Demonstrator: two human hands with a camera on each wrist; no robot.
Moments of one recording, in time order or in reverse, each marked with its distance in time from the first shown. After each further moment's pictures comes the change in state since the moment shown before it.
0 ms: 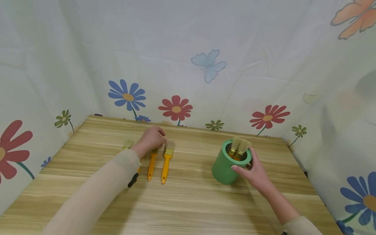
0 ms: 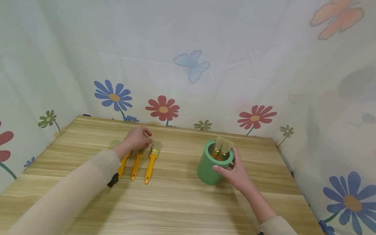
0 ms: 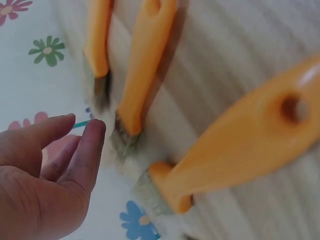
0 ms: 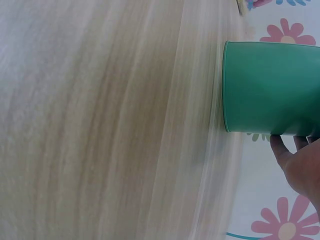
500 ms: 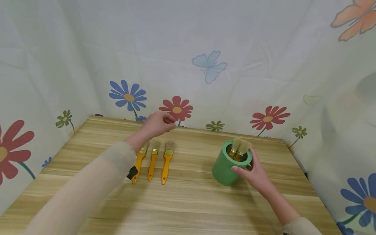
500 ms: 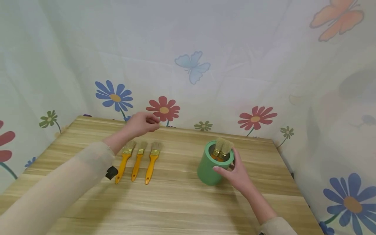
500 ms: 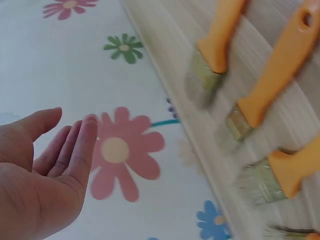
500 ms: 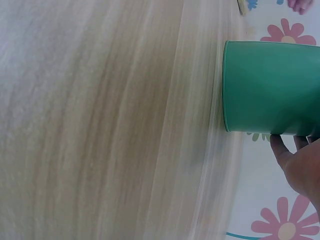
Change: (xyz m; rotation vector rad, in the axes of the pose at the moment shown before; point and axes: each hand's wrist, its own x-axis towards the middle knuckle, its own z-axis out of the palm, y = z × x) left_hand -0.013 0.053 -0.040 -0.091 0.016 0.240; right_hand 0.000 0.000 0.000 -0.017 0.004 -0.001
